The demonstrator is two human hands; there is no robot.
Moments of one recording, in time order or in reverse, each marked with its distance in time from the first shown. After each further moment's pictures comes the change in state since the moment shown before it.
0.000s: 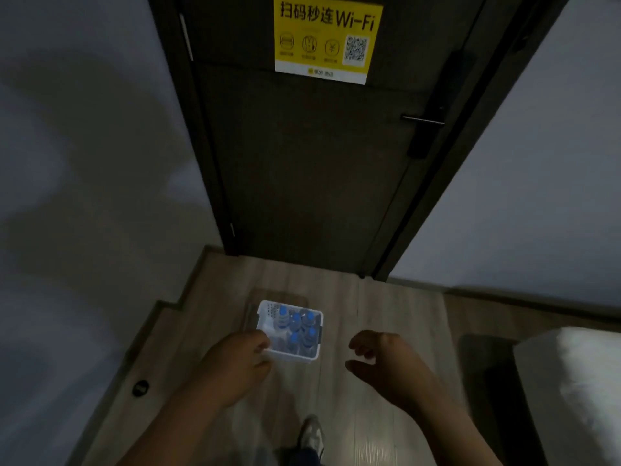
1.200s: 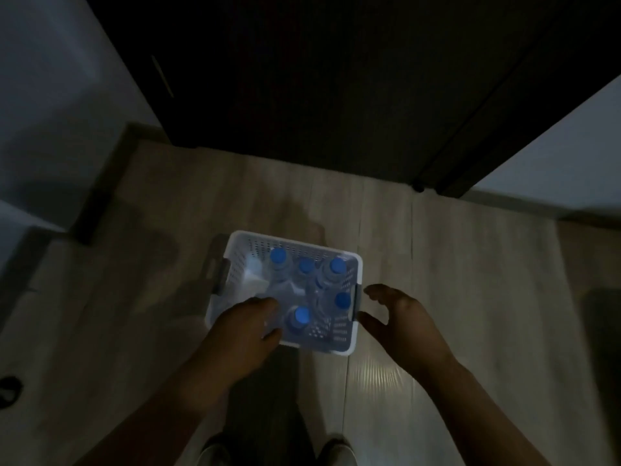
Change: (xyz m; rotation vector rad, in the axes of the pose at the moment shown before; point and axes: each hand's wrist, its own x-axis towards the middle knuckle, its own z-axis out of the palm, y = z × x) left_hand 0.416 -0.313 0.332 0.050 -0.123 -0.028; right_hand 0.460 0.229 0.359 0.099 0.054 0.086
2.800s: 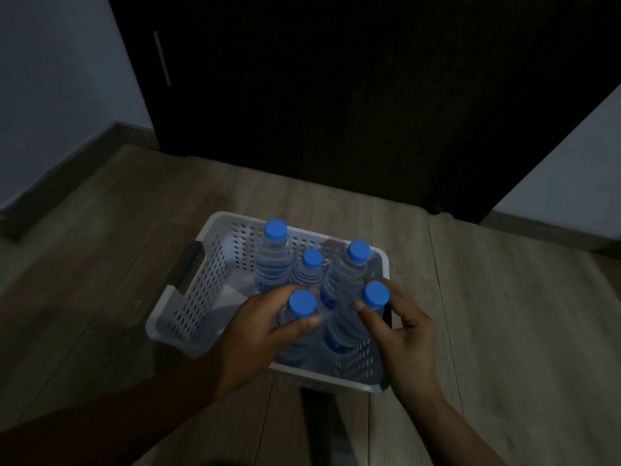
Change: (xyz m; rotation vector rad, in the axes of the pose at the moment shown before) left_hand 0.097 -0.080 0.137 -0.596 0.268 0.498; right_hand 0.080 0.078 0.166 0.739 0.588 -0.466
